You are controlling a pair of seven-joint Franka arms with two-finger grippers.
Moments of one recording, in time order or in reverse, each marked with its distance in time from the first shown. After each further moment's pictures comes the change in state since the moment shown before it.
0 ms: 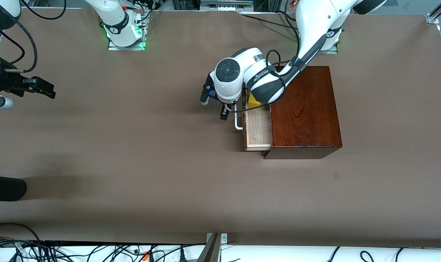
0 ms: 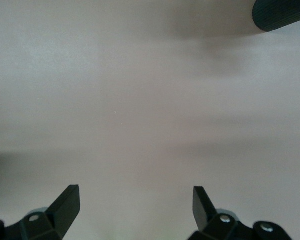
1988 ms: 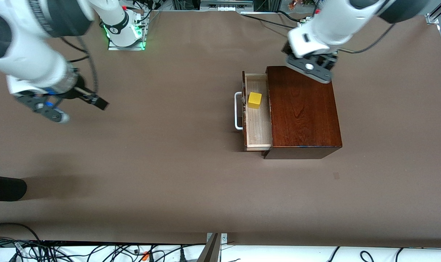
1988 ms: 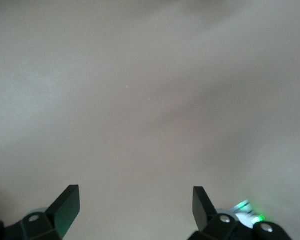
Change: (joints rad) left arm 0.230 -0.662 0.156 -0.111 -0.414 -0.525 -0.922; right arm 0.299 0.143 -0.081 0.173 -0.001 -0.120 0.619
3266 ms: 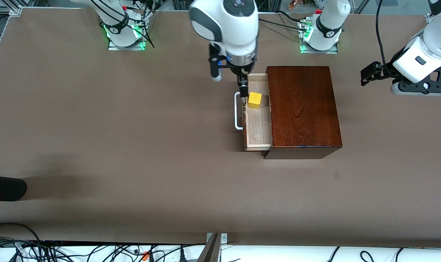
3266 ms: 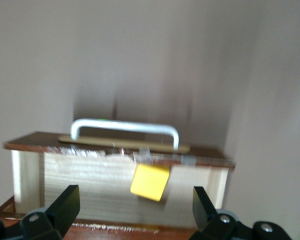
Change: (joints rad) left arm 0.055 -0.072 0.372 -0.021 0.113 0.033 -0.022; right arm 0.401 0.428 0.377 0.391 -0.081 0.240 1.715
